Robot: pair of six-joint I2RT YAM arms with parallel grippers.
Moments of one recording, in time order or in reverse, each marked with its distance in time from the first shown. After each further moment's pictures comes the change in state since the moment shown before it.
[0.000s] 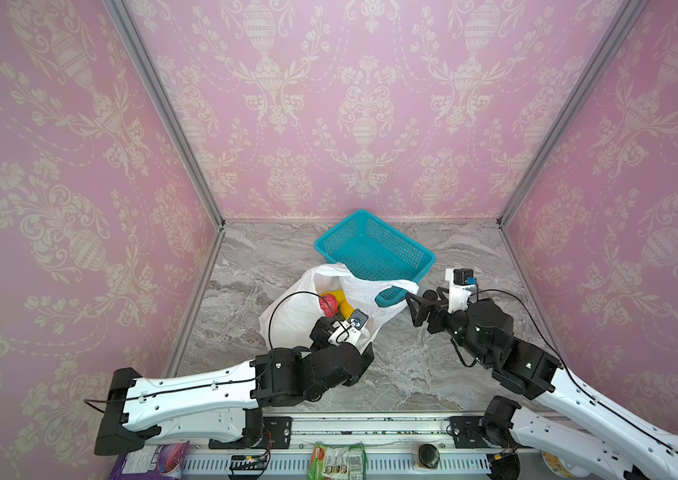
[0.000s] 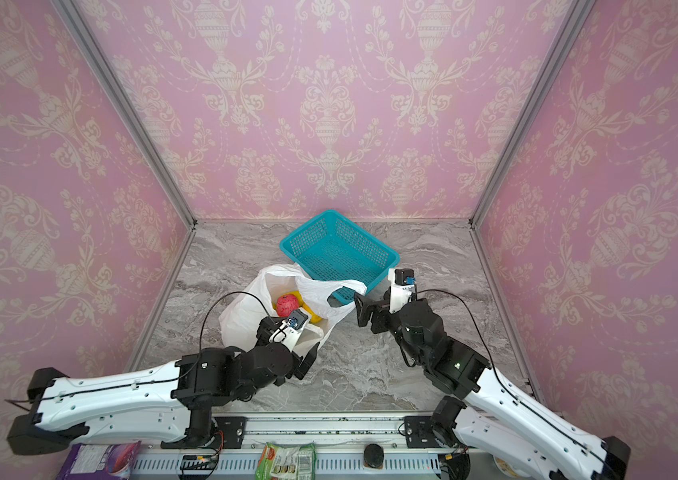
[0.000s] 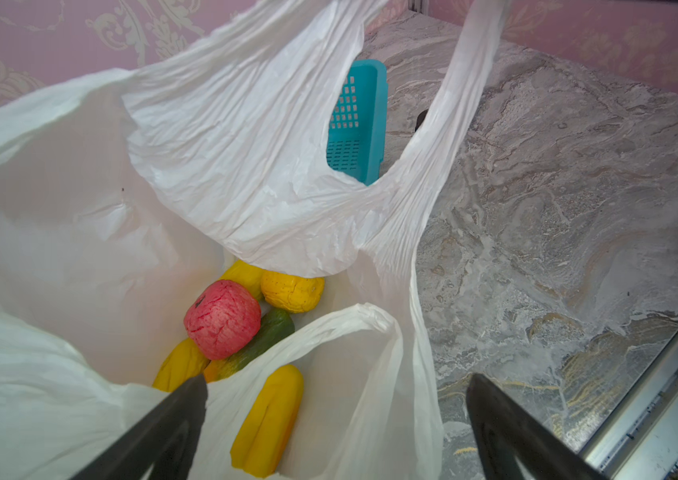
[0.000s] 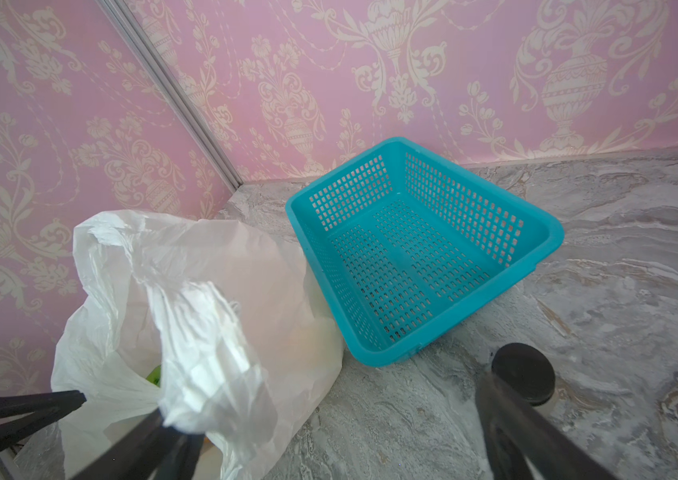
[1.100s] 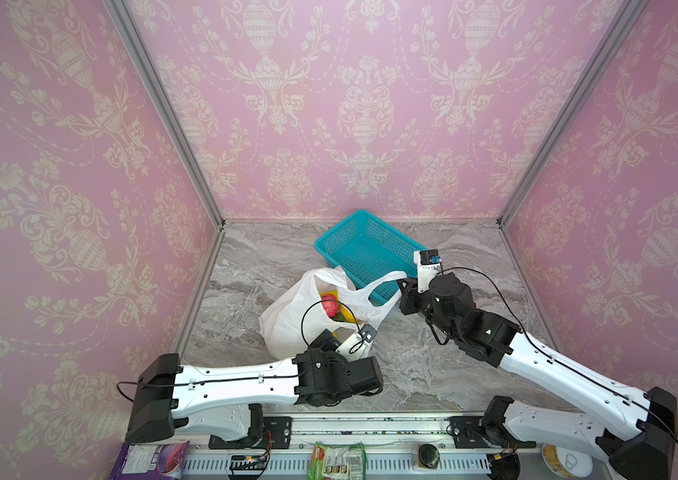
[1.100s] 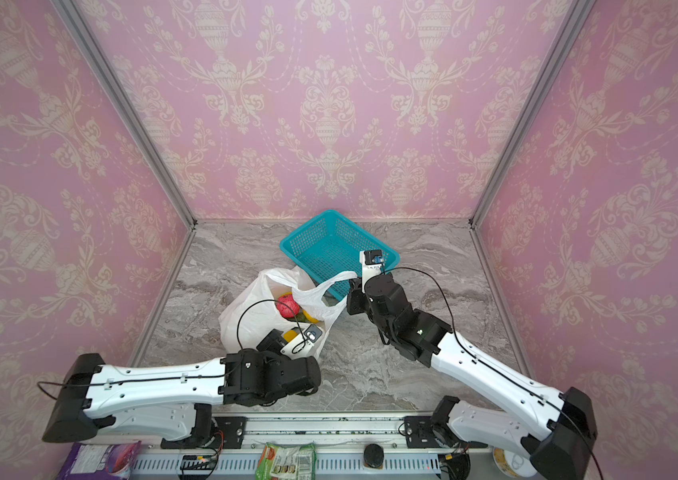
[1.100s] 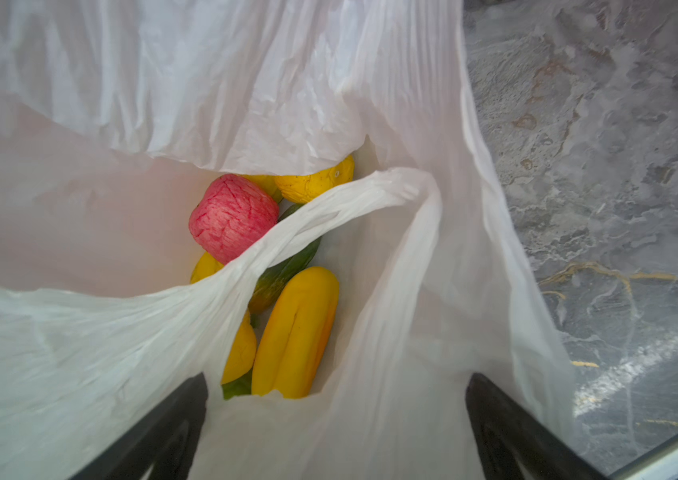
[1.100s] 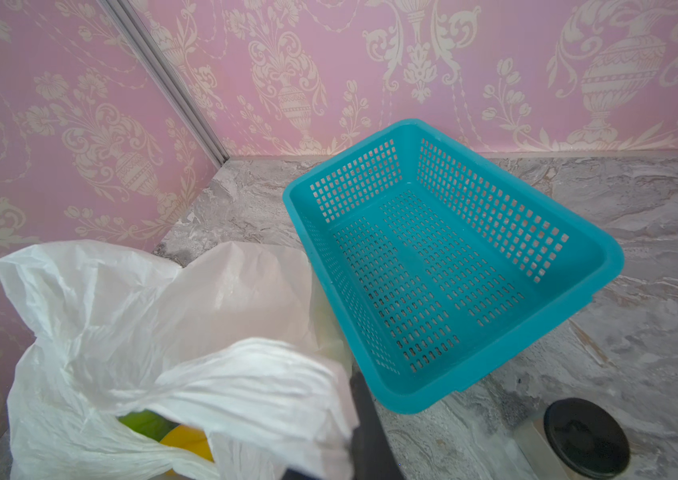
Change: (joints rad) left arm -0.012 0.247 0.040 -0.267 -0.039 -0.123; right arm -0.003 0.300 0.179 0.026 0.002 -0.010
